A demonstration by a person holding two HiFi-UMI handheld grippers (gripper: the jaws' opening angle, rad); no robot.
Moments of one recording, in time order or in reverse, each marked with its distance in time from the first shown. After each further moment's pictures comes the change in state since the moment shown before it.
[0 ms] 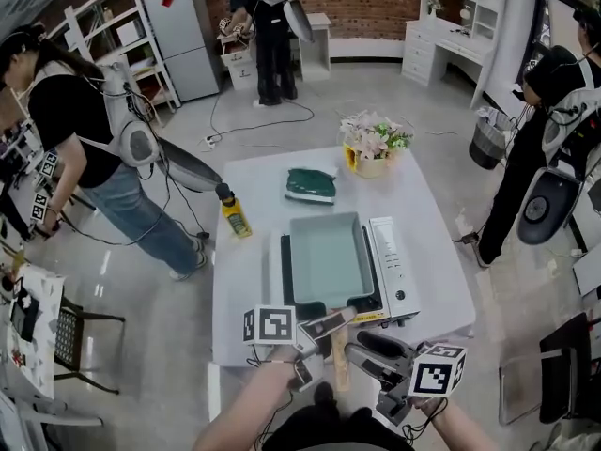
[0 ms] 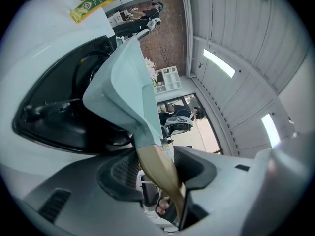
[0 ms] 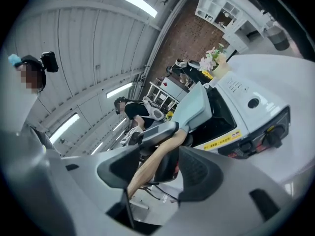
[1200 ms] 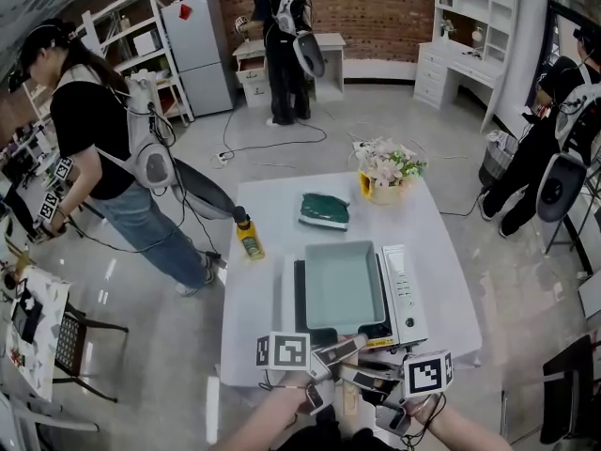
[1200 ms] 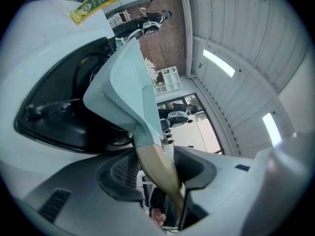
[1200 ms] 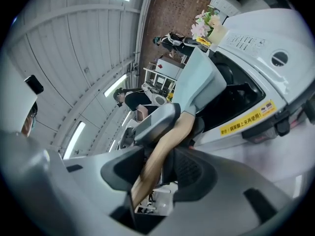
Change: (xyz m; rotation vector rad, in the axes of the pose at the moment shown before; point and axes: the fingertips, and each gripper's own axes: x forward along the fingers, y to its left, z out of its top) left arm -0.001 0.003 0.003 0.003 -0.005 0.012; right arm 0.047 0.002 -0.013 0.169 0.215 0.106
